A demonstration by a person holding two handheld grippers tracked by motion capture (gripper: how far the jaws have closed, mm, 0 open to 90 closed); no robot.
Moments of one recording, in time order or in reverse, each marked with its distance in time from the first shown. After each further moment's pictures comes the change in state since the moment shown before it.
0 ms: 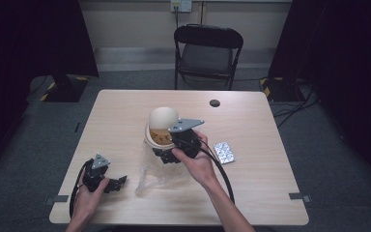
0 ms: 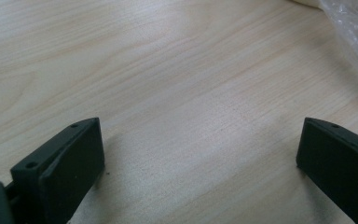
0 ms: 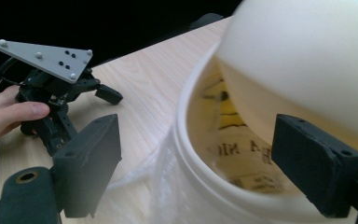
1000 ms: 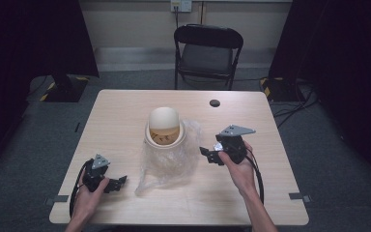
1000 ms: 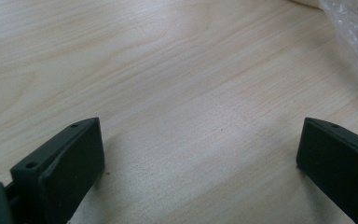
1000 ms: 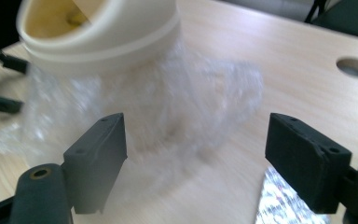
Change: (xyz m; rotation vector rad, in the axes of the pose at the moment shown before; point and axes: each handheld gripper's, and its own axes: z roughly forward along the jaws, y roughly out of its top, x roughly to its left) left arm 0.000 0.000 0.000 0.000 0.000 -0.001; right arm -0.072 -0.081 -0.070 0.038 -0.208 0.161
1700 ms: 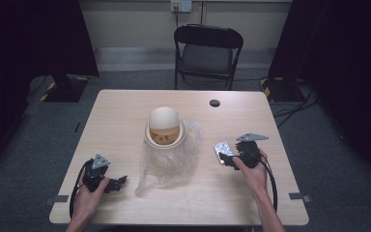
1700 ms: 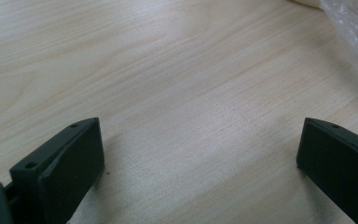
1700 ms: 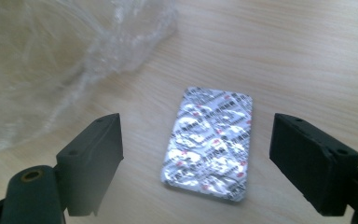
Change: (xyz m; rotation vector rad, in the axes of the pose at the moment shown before) left arm 0.000 0.000 0.000 -0.002 0.001 -0.004; right arm -0.056 -0.055 0.008 0.117 -0.141 0.110
